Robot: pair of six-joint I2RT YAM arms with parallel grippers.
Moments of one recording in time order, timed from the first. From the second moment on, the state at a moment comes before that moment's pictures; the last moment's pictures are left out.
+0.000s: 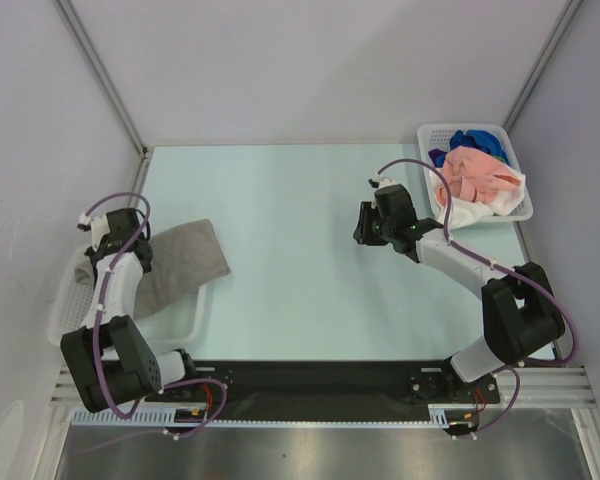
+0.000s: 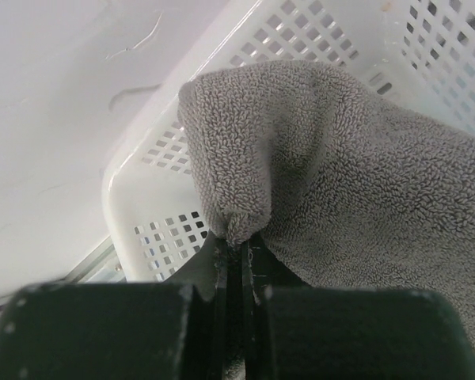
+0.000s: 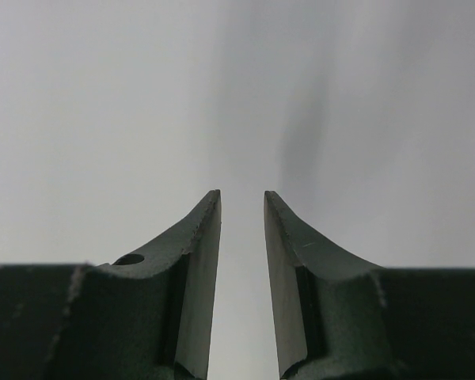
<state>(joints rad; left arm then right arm) 0.32 1.24 0.83 -0.61 -0.86 -0.16 0.47 1.53 1.00 -0.19 -0.02 0.41</state>
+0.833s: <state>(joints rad) 0.43 1.27 0.86 -0.63 -0.80 -0.25 0.44 1.50 0.98 -0.18 -0.04 0.41</state>
